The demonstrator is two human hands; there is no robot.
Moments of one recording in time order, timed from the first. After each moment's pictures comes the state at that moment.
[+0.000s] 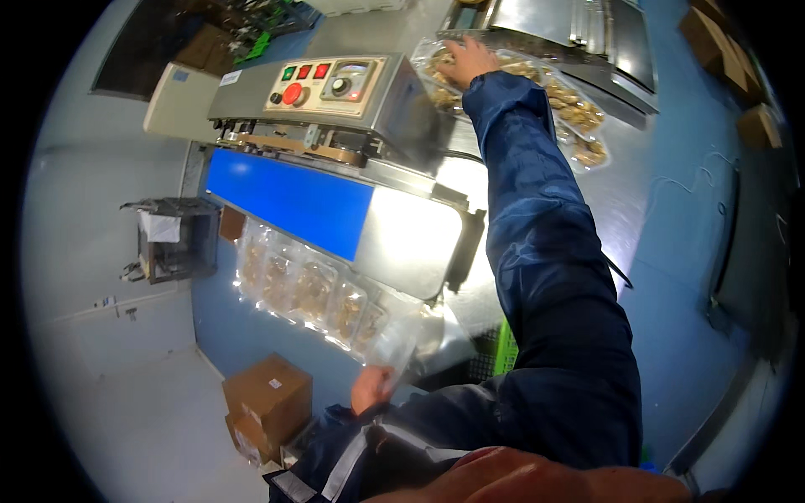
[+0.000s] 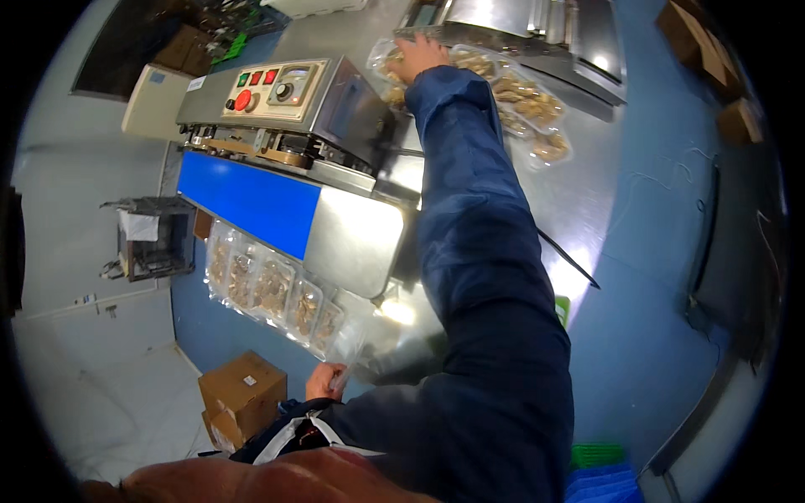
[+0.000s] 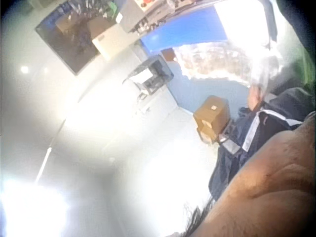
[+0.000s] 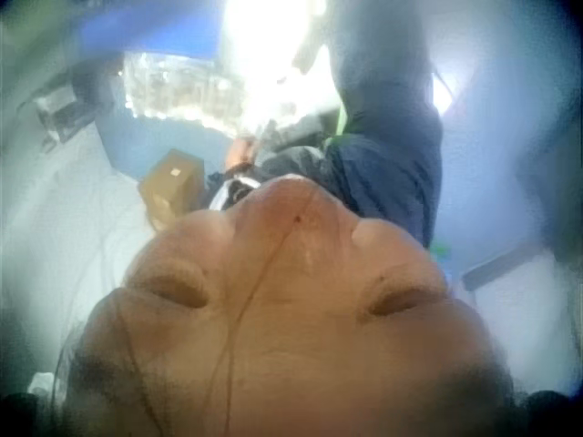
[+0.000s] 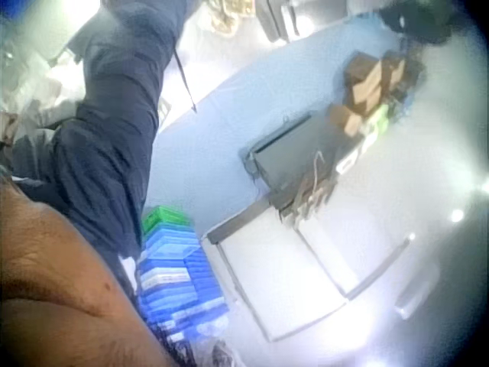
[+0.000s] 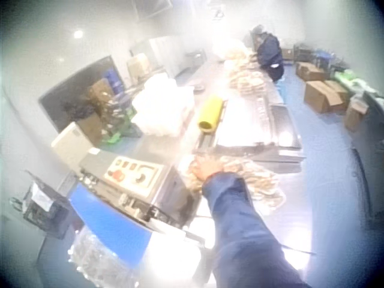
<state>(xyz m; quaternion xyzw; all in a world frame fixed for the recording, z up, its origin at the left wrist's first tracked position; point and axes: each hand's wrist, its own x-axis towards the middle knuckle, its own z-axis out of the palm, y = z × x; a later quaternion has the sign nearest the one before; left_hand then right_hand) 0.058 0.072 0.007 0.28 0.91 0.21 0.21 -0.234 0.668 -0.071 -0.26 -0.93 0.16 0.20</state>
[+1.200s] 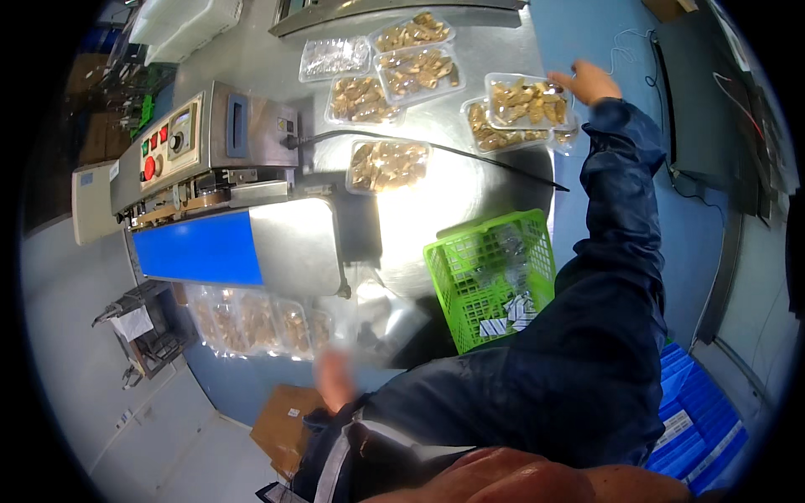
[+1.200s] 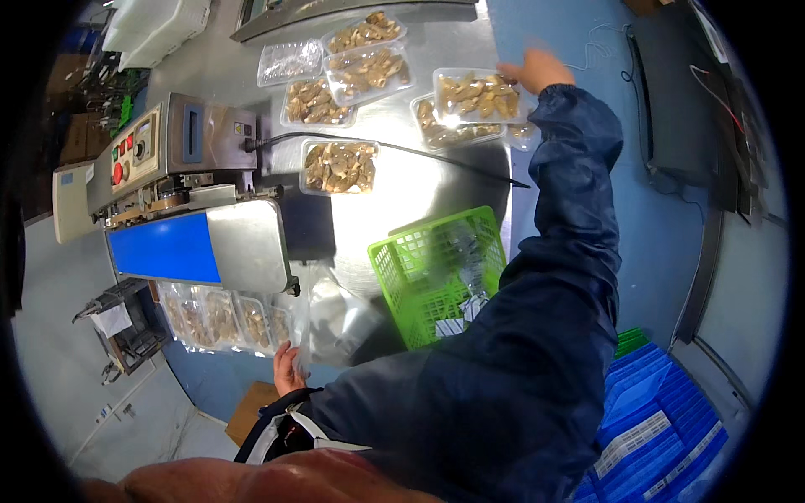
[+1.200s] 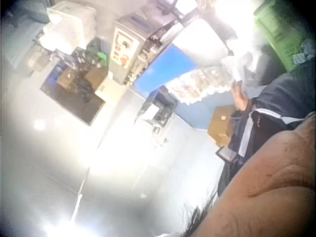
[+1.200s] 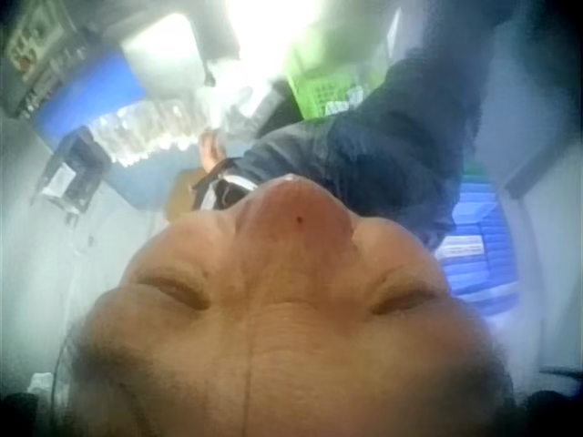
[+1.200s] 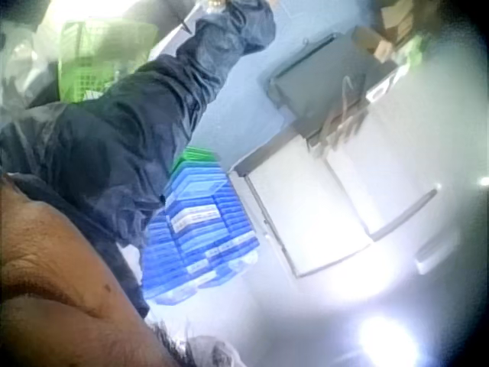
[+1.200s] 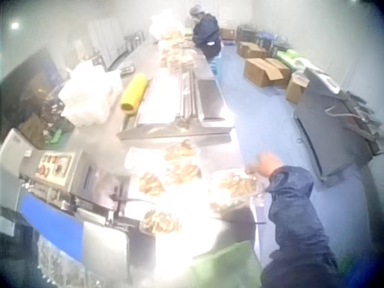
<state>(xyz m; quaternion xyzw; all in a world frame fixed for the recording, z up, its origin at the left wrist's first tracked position) 0.037 0.056 -0.037 0.28 0.90 0.25 0.23 0.214 0.804 -0.047 -0.53 -0.84 0.13 -0.07</state>
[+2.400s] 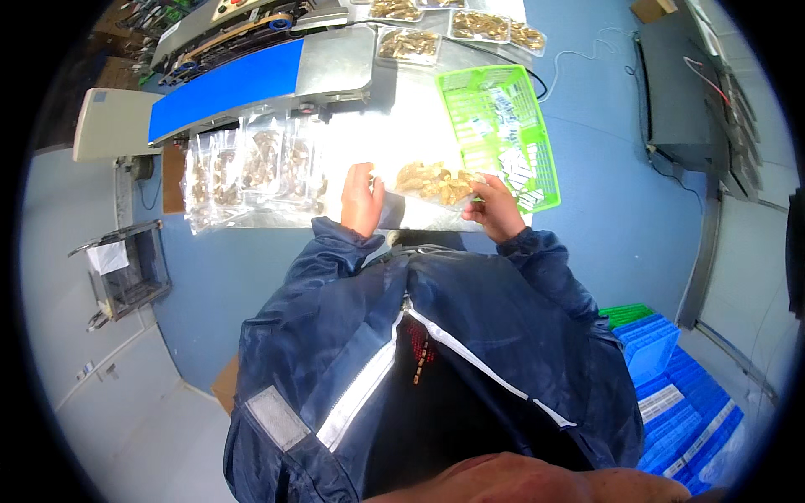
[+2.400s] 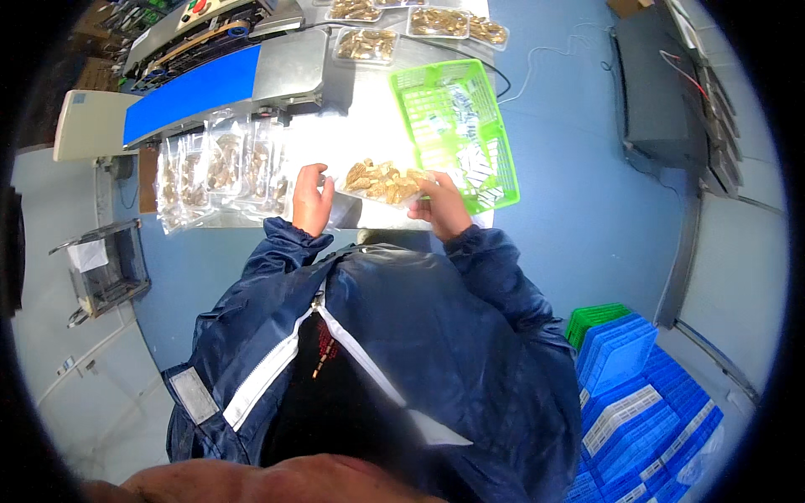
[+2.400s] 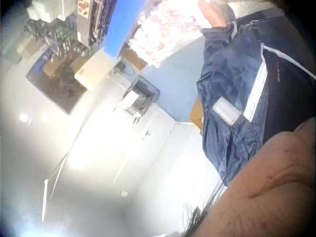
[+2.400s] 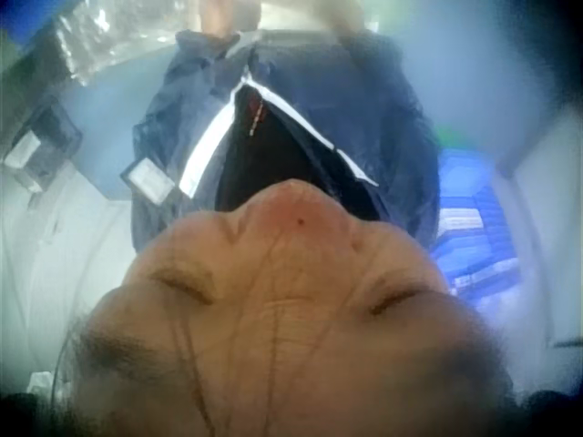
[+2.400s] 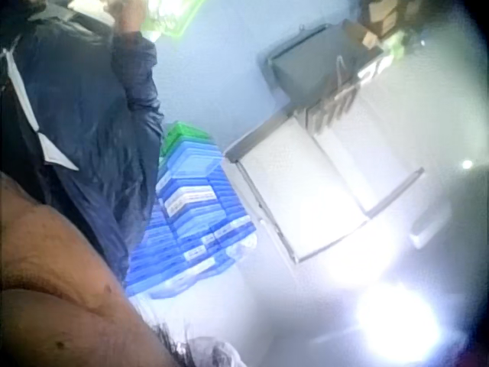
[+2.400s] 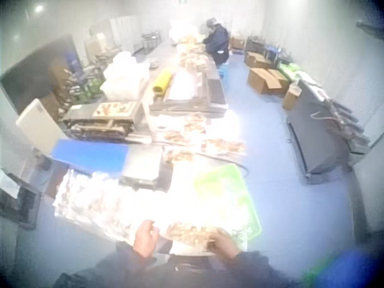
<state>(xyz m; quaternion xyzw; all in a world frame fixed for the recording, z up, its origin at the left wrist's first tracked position) 0.093 0.091 0.010 0.45 0.80 0.37 0.14 0.322 0.228 0.031 -0.48 -0.27 0.82 0.14</state>
